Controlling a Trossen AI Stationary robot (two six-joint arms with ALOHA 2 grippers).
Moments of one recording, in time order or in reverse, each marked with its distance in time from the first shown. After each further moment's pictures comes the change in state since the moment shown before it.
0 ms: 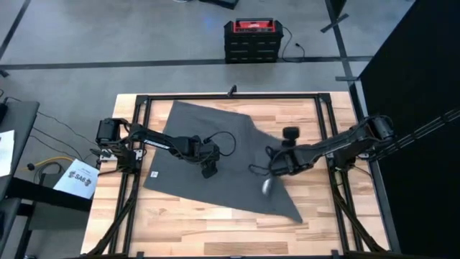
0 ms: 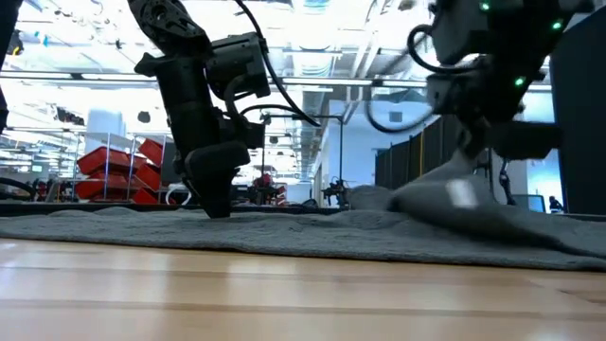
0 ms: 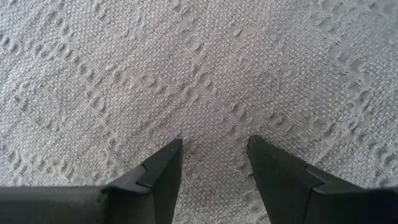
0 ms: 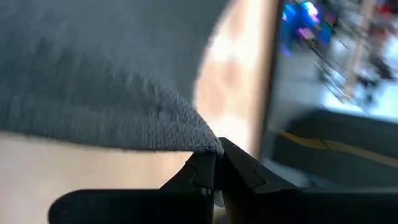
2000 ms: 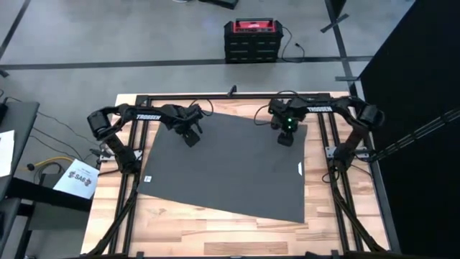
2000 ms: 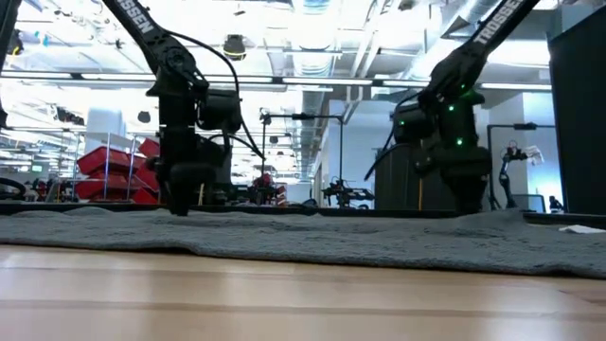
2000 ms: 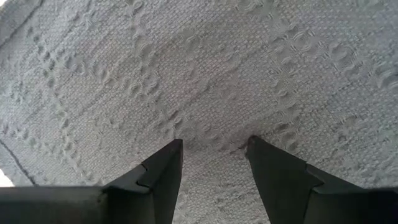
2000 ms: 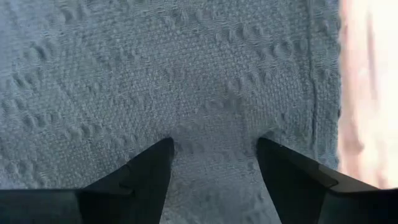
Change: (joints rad) left arm 0.543 -0.057 -0.072 -0.175 0.012 0.284; right arm -0.835 0.241 0.017 0.309 -0.784 -0.503
